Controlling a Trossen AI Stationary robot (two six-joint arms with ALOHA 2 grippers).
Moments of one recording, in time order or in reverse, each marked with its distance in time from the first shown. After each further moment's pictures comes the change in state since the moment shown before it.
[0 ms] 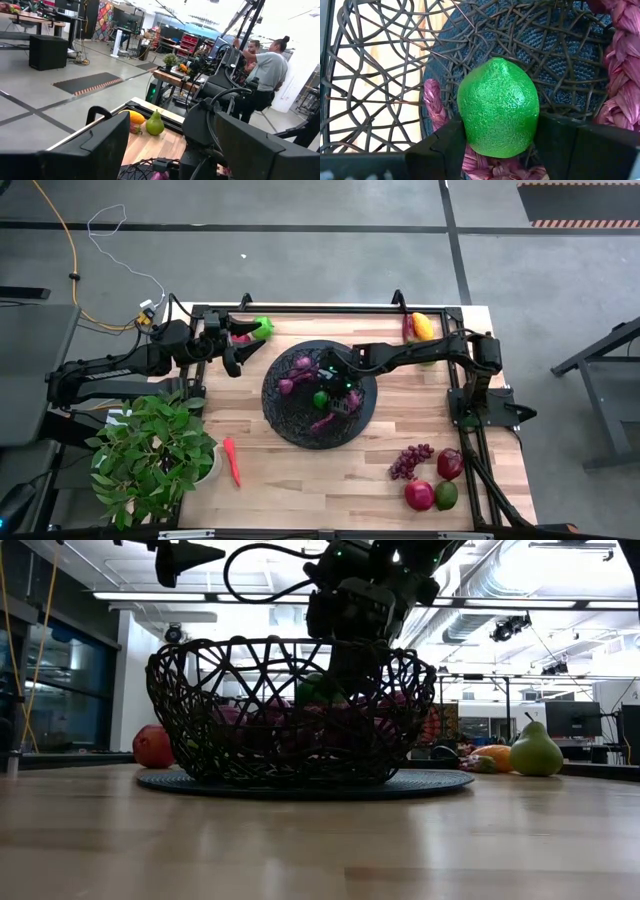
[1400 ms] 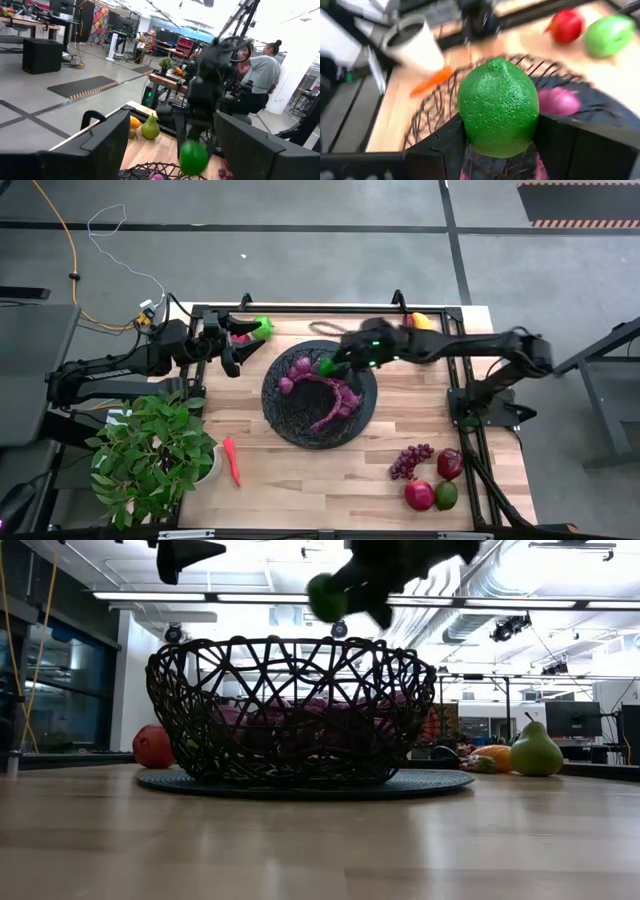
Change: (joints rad) left arm 0.000 0.000 0.000 0.025 0.022 0.000; right arm -0.051 -0.342 -0.155 0.265 0.066 0.087
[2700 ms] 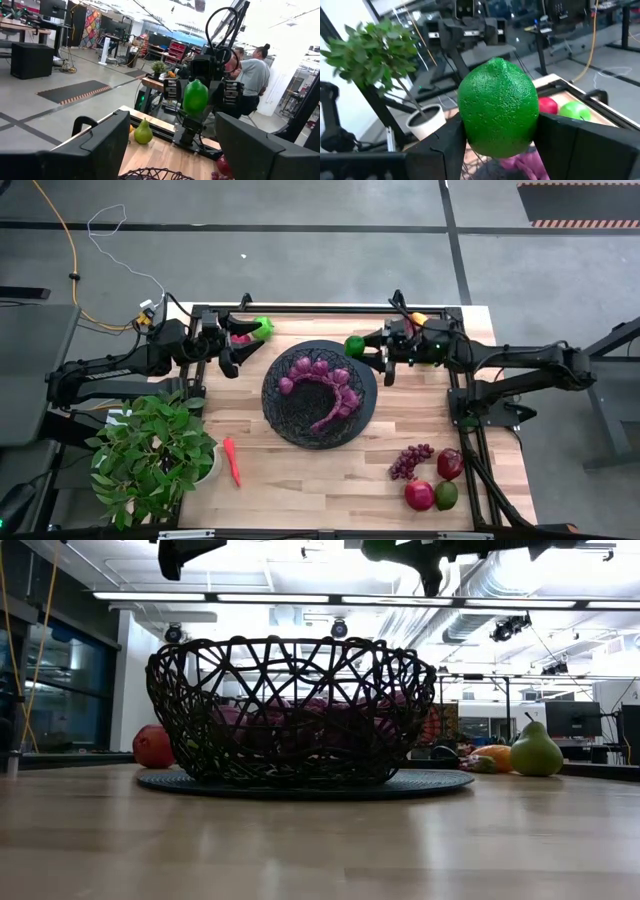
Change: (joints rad) left arm 0.000 0.000 0.000 0.034 0.034 0.000; right arm -0.012 -0.452 -0.419 0.509 0.148 0.112
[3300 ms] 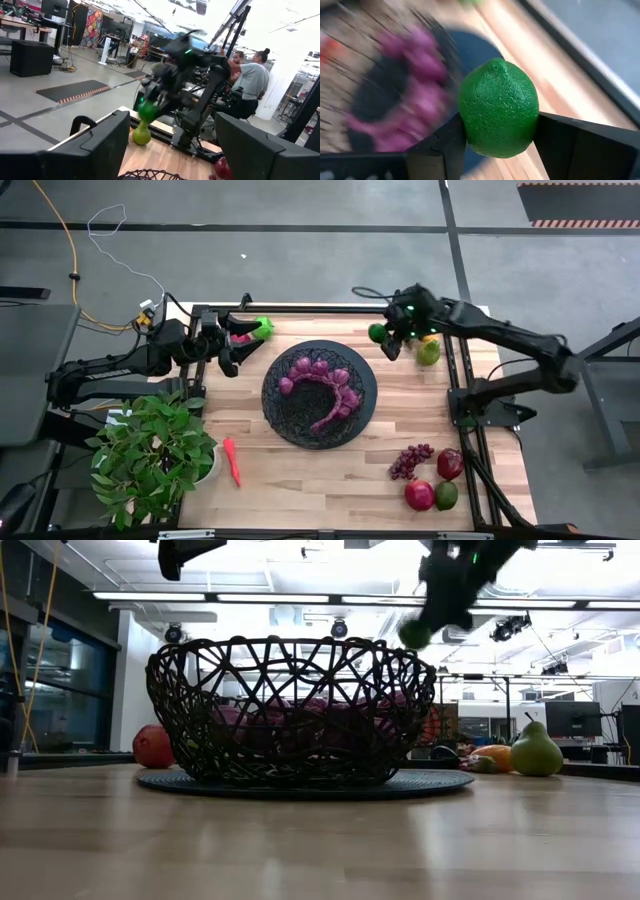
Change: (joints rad) left arm 0.000 0.000 0.000 0.007 -0.007 -0.027; right arm -0.301 0.116 0.343 -0.941 -0.010 -0.202
